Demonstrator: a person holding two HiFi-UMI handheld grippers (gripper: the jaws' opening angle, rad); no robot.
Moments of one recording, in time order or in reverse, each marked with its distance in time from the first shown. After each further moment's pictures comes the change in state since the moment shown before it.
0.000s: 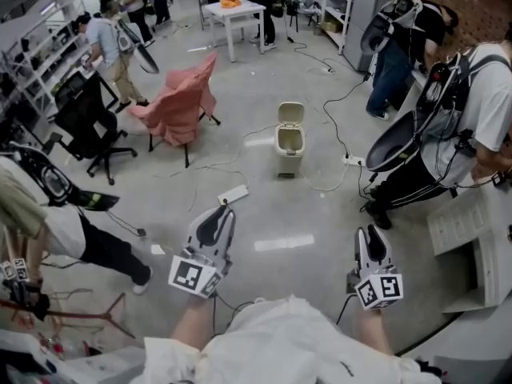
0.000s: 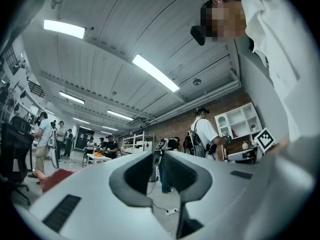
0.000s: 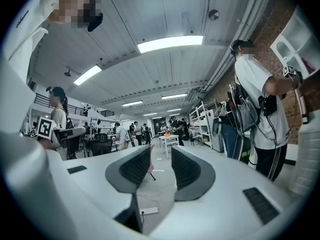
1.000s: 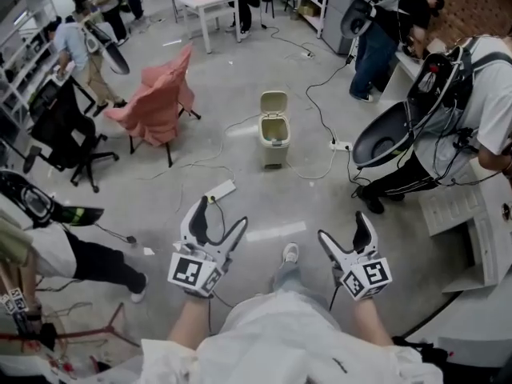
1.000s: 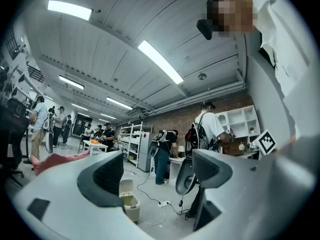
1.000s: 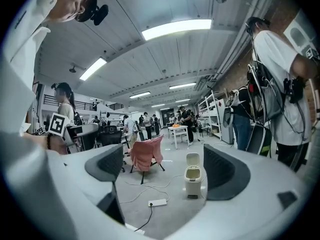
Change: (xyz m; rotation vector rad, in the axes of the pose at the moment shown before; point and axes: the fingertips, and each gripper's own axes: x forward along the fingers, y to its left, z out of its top) left arm 0.043 0.022 -0.047 -0.102 0.100 -0.028; right arm 0.057 0.038 -0.036 -0.005 0.123 0.109
